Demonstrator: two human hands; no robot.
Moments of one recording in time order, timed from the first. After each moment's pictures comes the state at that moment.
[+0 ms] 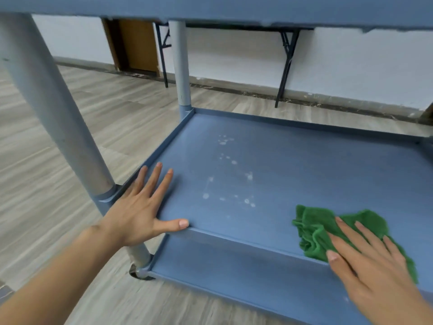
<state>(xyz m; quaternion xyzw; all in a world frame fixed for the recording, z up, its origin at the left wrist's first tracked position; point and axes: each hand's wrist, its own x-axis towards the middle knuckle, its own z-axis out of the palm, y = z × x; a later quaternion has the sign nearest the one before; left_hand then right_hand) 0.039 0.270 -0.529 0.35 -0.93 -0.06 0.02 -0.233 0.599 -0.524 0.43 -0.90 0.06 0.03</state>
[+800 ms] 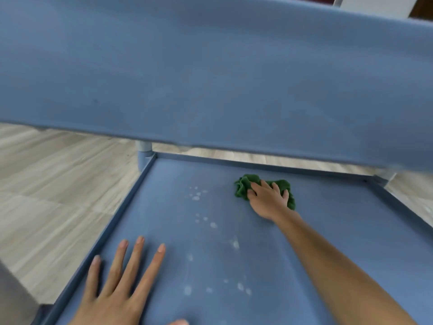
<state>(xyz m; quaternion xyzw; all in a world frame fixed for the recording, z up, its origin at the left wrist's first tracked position) -0.005 0.261 -0.526 0.31 -0.95 0.00 0.07 -0.390 0.313 -0.516 0.33 -0.93 0.10 -0.07</state>
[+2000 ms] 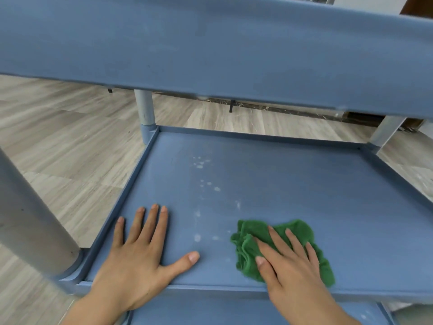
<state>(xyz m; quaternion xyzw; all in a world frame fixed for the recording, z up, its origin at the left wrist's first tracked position) 0.005 0.256 -0.533 0.32 -0.94 -0.09 0.03 -0.166 0.485 -0.519 0.38 -0.92 0.08 -0.06</state>
